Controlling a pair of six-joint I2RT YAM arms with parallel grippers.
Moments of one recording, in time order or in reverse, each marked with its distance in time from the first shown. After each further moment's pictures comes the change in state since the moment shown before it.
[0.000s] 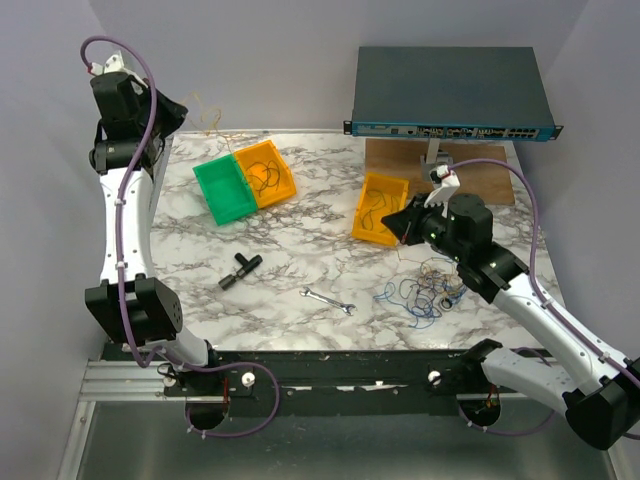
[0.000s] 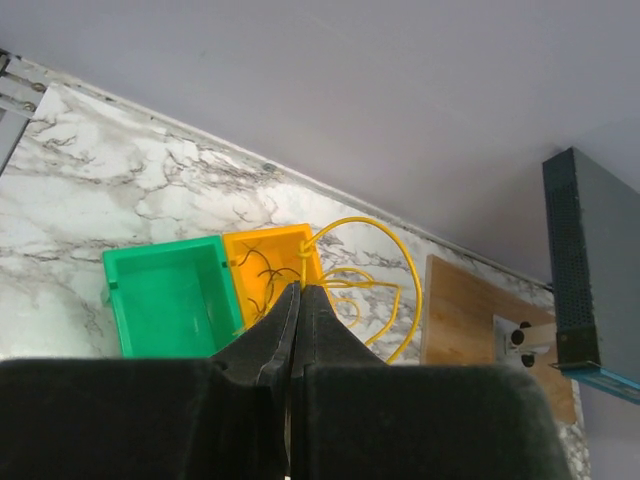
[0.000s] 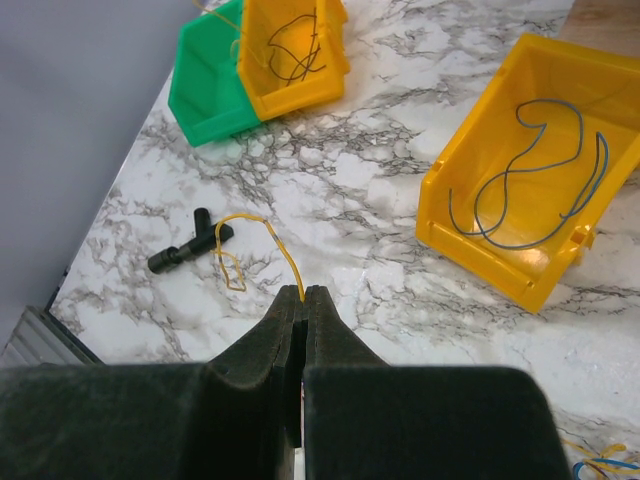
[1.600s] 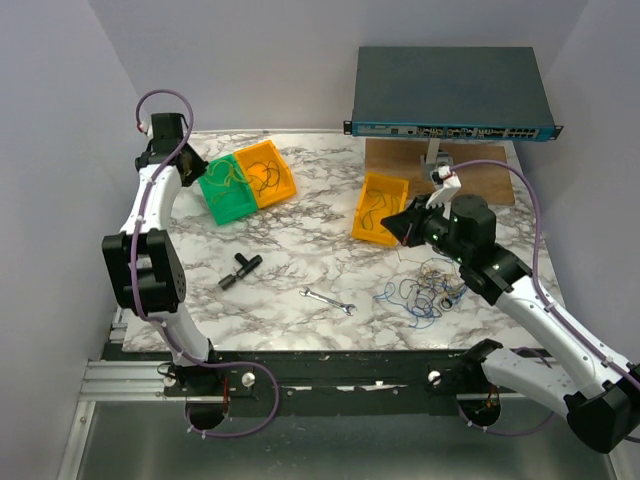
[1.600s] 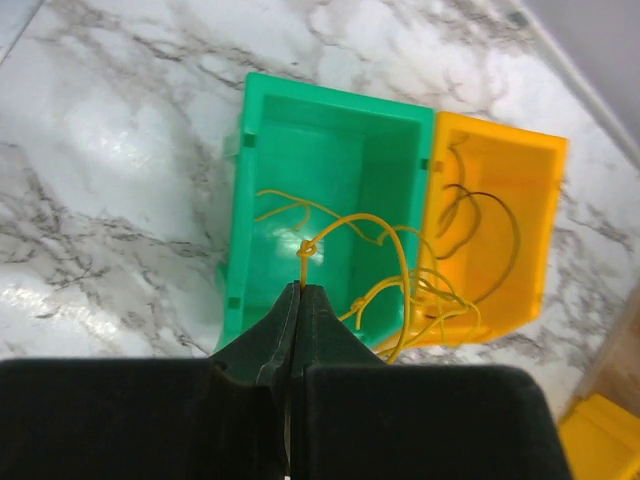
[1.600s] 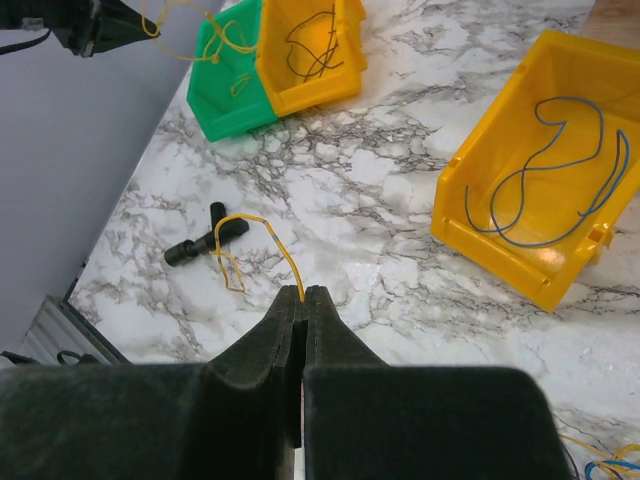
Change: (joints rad) left arm -0.058 0.163 -0.221 -0.054 -0.255 -0.051; right arm 0.000 -0.017 0.000 -0.008 -0.032 0.011
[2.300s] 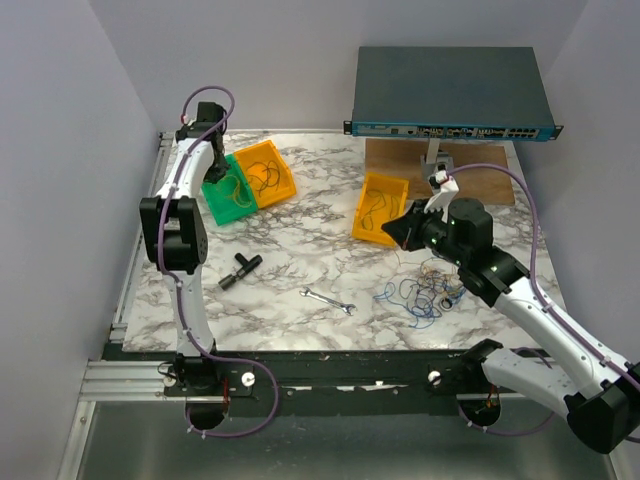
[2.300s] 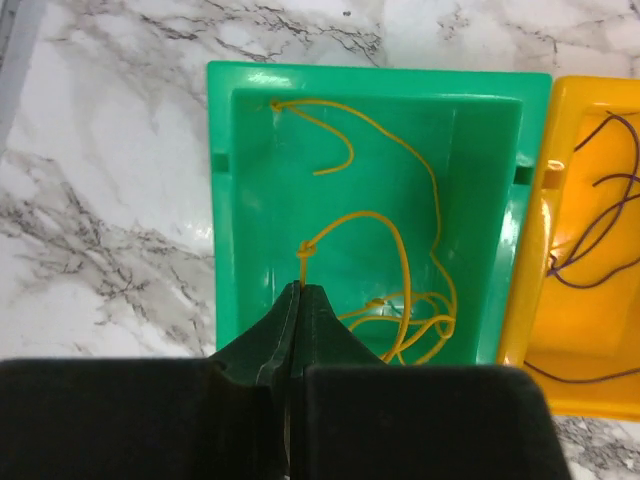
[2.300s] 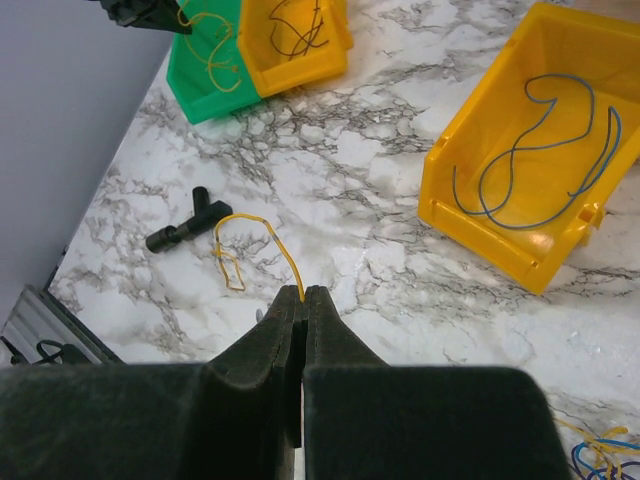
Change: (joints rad) left arm -0.145 0.393 0.441 -0.376 -0.309 0.135; right arm 0.000 -0.006 -0.027 -0.012 0.004 -0.019
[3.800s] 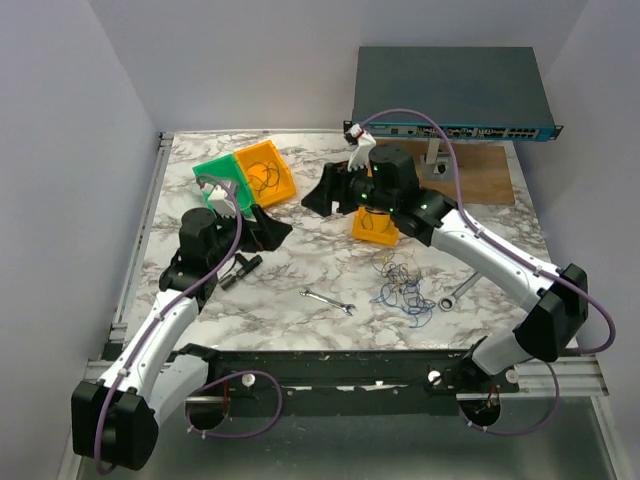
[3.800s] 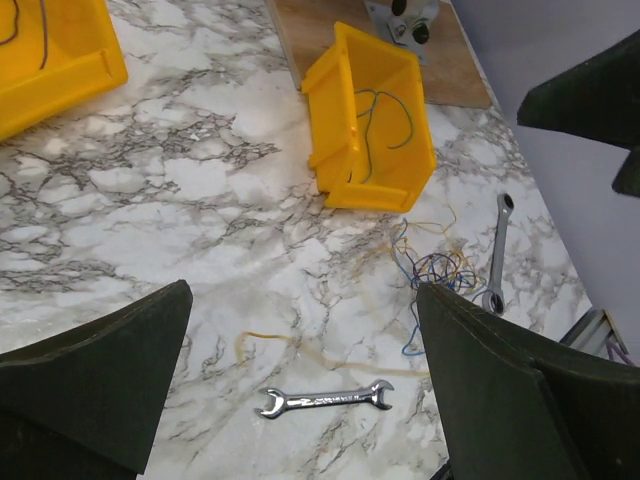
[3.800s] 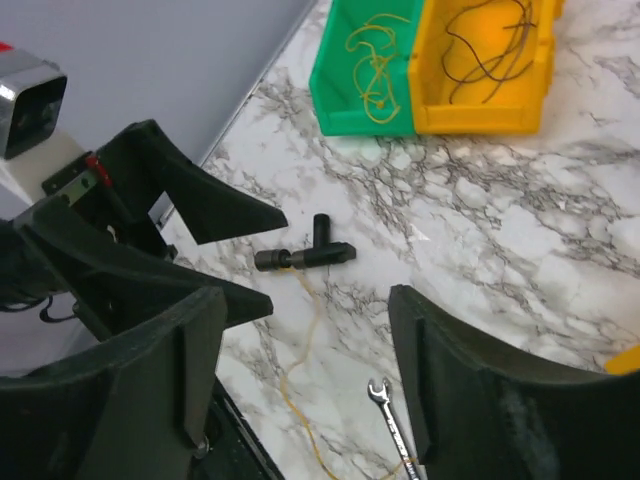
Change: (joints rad) left arm -0.232 -1.197 -1.291 0.858 0.710 -0.042; right arm 0.197 0.568 0.566 -0.022 -0.098 0.016
